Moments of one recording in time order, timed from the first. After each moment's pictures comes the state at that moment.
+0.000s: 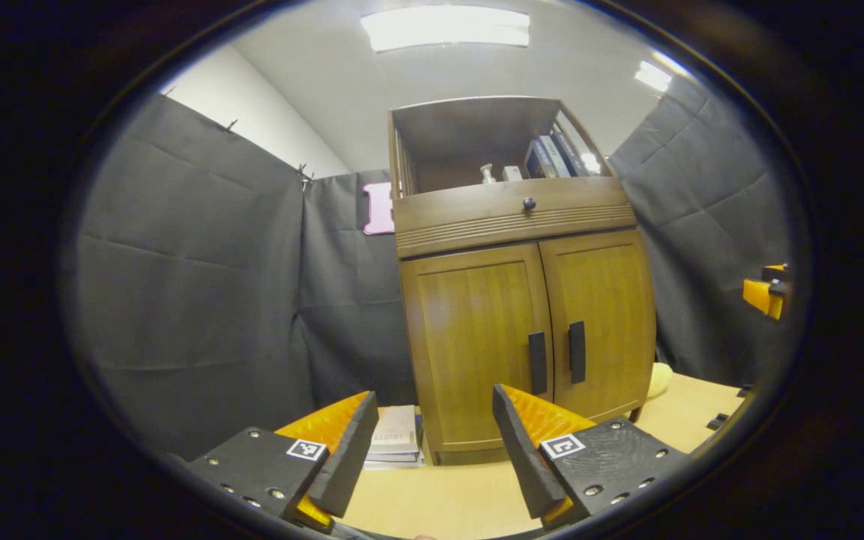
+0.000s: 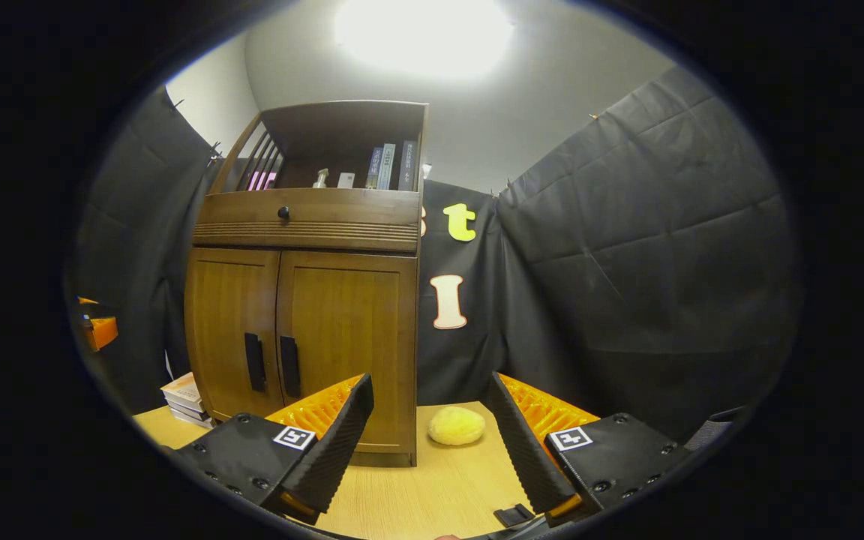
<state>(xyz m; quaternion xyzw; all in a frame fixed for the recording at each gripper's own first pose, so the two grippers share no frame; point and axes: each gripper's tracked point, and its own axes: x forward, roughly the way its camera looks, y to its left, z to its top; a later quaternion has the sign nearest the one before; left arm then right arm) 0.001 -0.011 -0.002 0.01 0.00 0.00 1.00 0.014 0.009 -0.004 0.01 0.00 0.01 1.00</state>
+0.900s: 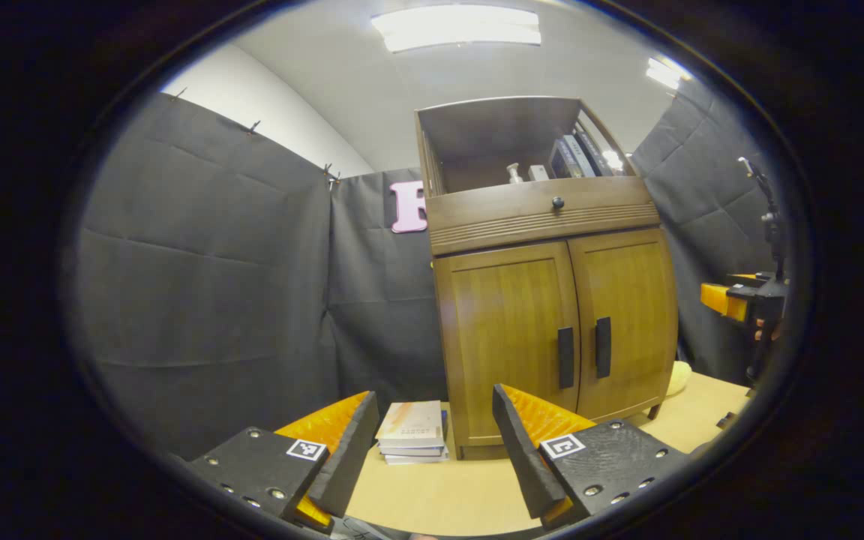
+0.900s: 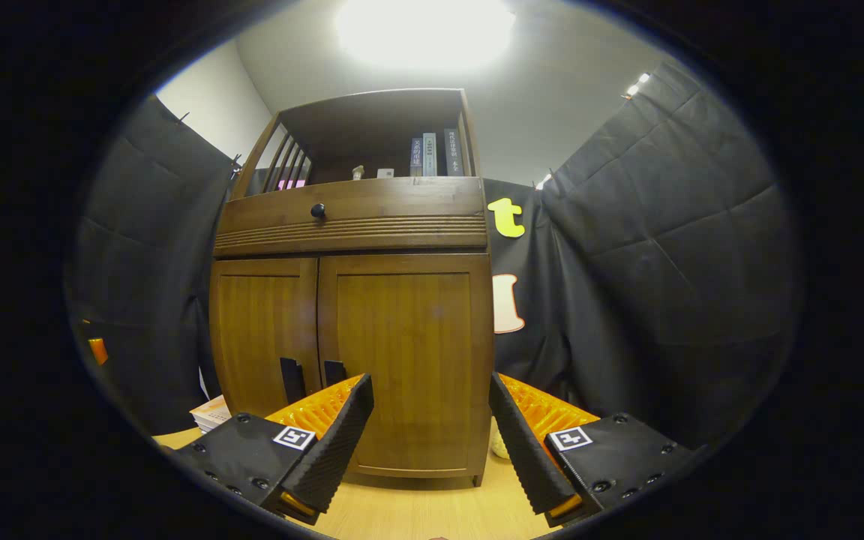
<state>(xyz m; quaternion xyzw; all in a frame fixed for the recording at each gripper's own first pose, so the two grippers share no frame) -0.021 0.025 -0.003 0.00 0.00 0.06 1.00 0.101 0.108 -0.002 0.04 -0.01 0.10 0.99</state>
